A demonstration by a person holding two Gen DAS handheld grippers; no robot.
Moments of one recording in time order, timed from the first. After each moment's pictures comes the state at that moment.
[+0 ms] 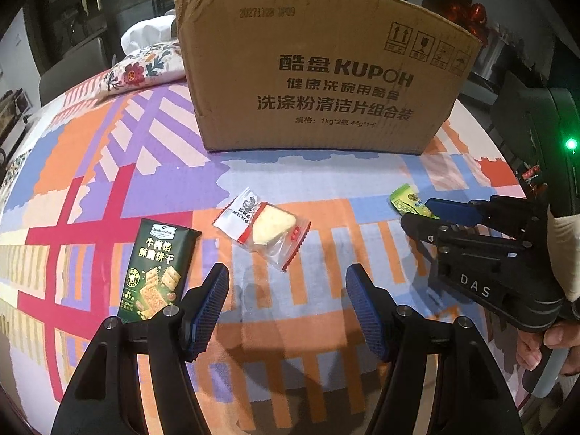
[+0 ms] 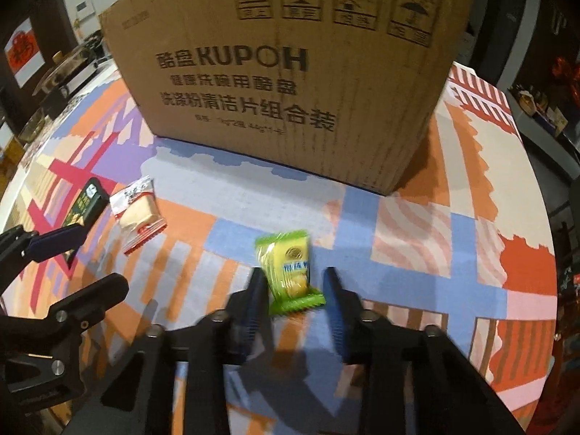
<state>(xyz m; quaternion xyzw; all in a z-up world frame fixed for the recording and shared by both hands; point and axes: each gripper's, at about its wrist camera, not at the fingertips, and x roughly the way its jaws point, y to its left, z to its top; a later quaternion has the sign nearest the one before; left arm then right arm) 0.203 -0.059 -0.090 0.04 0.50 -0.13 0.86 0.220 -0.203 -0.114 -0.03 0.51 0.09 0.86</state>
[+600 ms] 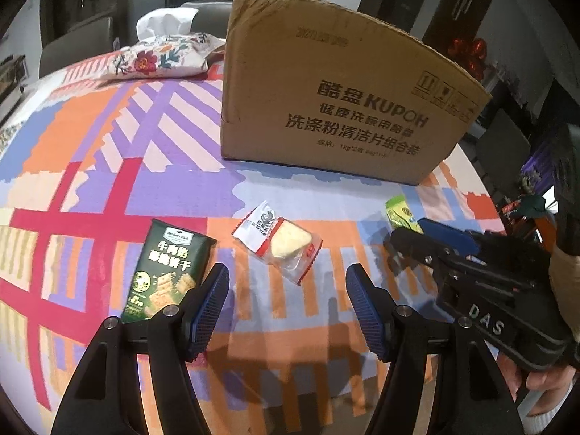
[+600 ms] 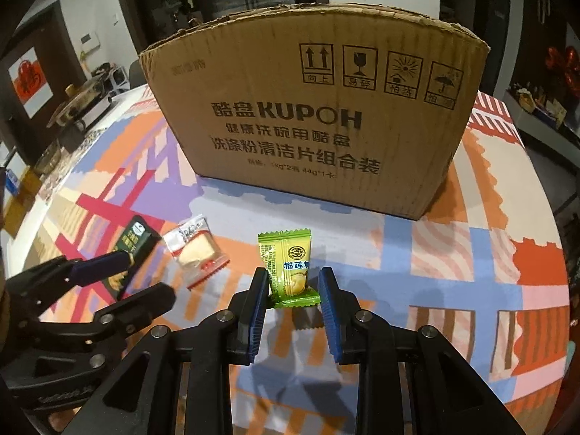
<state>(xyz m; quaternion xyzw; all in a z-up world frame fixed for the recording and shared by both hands) 0.214 -0.026 -0.085 -0.04 0.49 -0.16 0.86 0.206 -0.178 -0.086 0.03 0.46 0.09 0.88</state>
